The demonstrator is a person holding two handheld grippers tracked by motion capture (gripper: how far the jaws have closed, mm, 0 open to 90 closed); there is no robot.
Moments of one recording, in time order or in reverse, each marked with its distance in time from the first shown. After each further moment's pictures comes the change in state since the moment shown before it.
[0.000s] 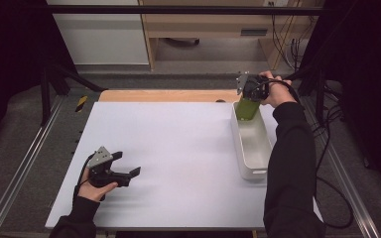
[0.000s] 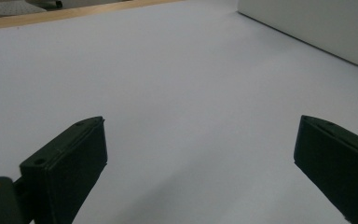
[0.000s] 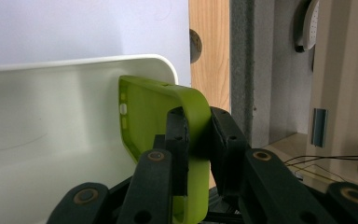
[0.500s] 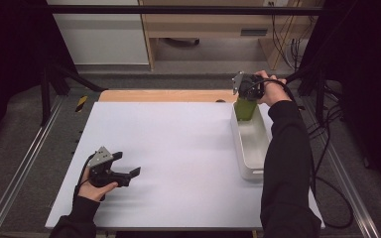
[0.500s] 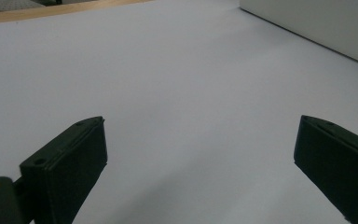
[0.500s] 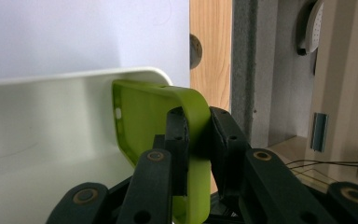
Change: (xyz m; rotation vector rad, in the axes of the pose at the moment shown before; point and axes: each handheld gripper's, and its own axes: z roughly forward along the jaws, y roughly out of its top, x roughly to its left) left arm 0.002 -0.002 0.002 0.012 0.001 -0.004; right arm -0.004 0.010 0.011 0.006 0.007 -0.030
